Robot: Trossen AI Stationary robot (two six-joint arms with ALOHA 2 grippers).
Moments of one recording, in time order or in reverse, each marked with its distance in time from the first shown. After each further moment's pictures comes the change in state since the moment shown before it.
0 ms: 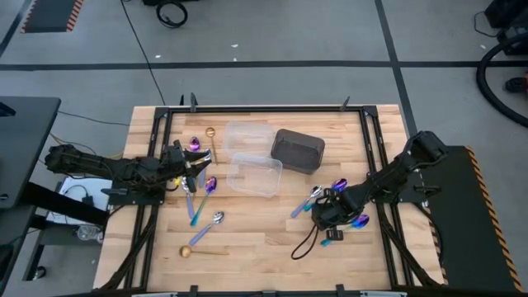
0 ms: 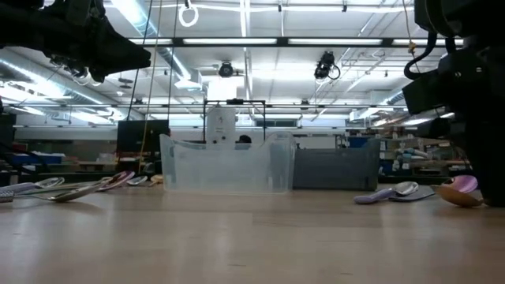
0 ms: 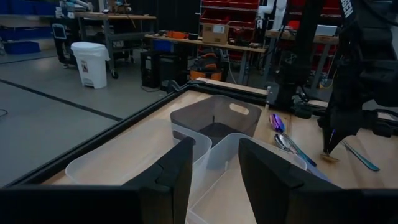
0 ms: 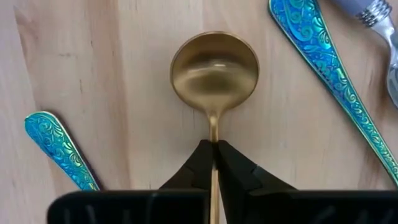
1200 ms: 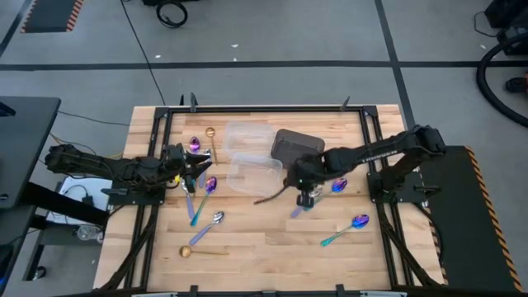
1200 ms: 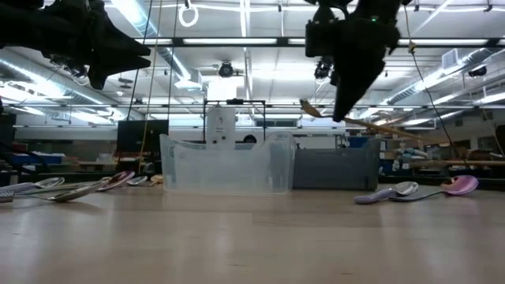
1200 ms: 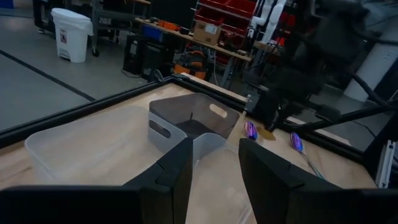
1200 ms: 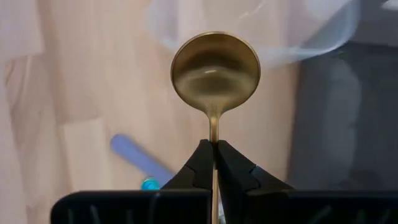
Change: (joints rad) left arm -0.003 0.001 0.000 -0.002 0.047 -0.216; right arm -0.385 -0.032 0.367 -0.148 0.056 -0.290
